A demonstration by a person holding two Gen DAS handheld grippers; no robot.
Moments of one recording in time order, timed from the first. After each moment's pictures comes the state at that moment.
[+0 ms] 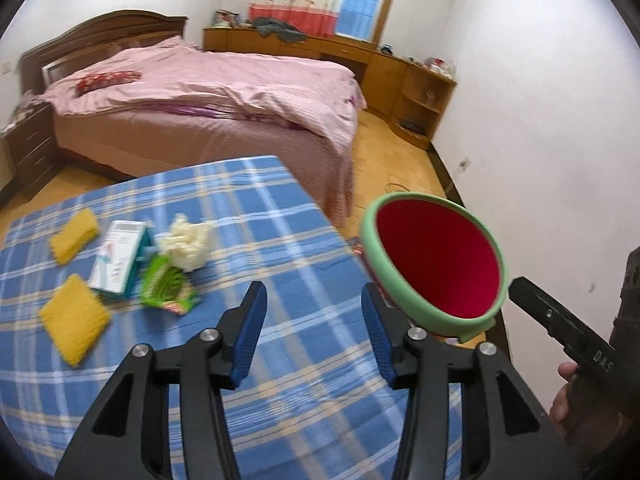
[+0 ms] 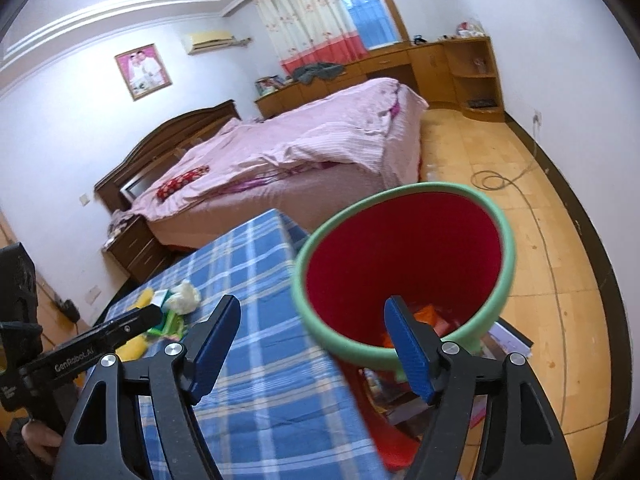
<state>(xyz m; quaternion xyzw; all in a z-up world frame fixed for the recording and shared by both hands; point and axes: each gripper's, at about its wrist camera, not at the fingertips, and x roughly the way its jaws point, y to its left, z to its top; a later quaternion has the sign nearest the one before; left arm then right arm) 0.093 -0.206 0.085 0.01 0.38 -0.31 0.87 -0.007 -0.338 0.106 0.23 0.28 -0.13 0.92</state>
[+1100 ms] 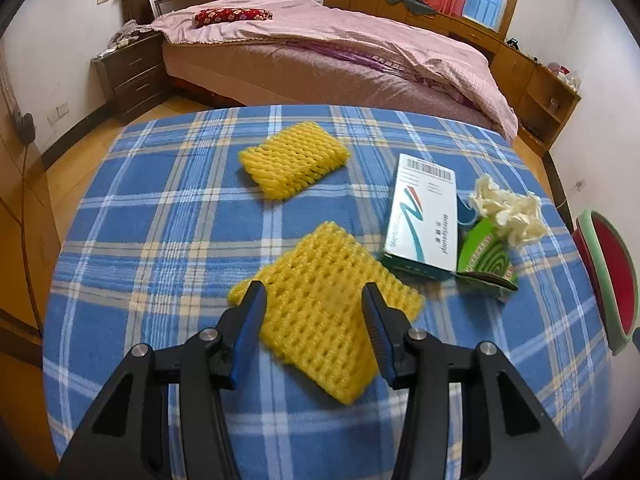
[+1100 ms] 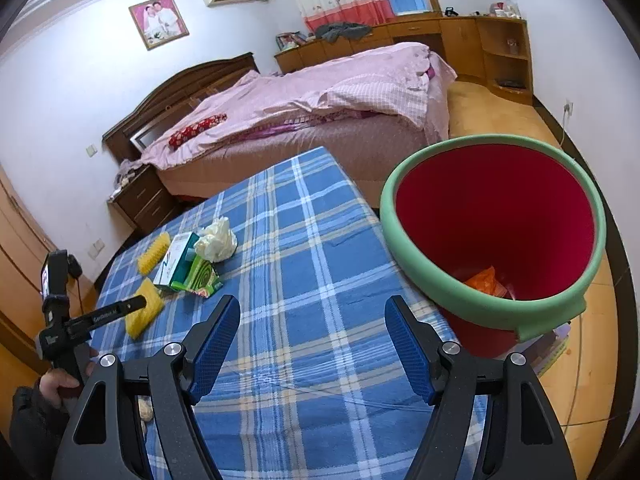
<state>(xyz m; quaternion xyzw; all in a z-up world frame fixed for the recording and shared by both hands) 0.217 -0.036 -0.009 0.00 0.46 -0.13 0.88 0.053 -0.262 0.073 0.21 0.36 -0.09 0.91</state>
